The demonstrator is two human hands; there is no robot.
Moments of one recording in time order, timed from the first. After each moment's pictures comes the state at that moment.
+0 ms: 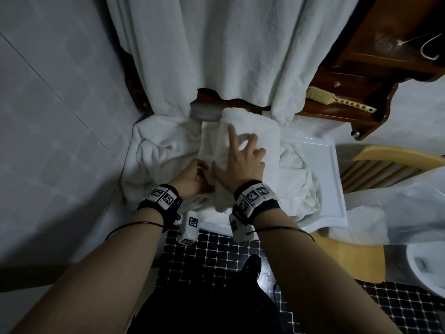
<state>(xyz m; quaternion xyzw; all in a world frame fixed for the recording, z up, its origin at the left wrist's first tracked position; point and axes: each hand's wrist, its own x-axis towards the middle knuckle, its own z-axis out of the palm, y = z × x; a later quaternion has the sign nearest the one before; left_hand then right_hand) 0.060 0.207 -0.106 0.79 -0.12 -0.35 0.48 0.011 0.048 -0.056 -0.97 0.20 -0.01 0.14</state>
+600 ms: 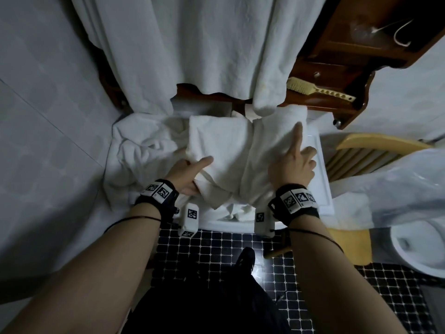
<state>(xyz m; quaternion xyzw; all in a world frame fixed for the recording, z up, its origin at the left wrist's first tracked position) 0.062 0.167 -0.098 0.75 0.08 -0.40 0.53 -0.042 -0.070 -0.059 -0.89 0.42 -0.10 0.17</state>
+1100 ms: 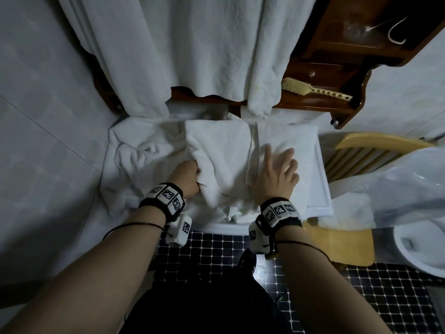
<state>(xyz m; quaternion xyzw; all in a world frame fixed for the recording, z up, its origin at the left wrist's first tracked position) 0.065 0.152 -0.115 0.93 -0.21 -0.21 0.23 -0.051 -0.057 -0.110 -0.93 0.35 -0.01 0.11</state>
